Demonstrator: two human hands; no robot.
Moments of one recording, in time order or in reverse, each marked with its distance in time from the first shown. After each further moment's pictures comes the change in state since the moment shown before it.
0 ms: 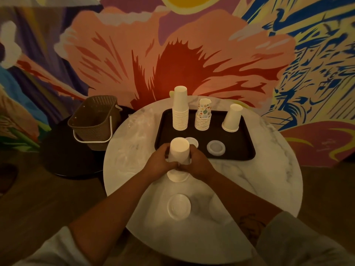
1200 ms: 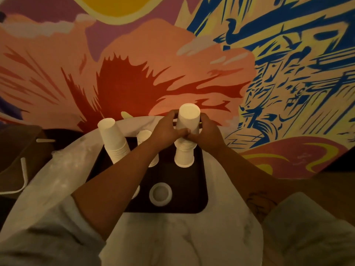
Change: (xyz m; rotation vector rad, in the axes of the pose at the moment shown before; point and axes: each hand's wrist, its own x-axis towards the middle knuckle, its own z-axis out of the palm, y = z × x) left_hand 0.250 0.199 0.124 -0.070 -0.014 0.240; right_hand 0.156 0.081 -0.278 -0.091 0.325 -0.087
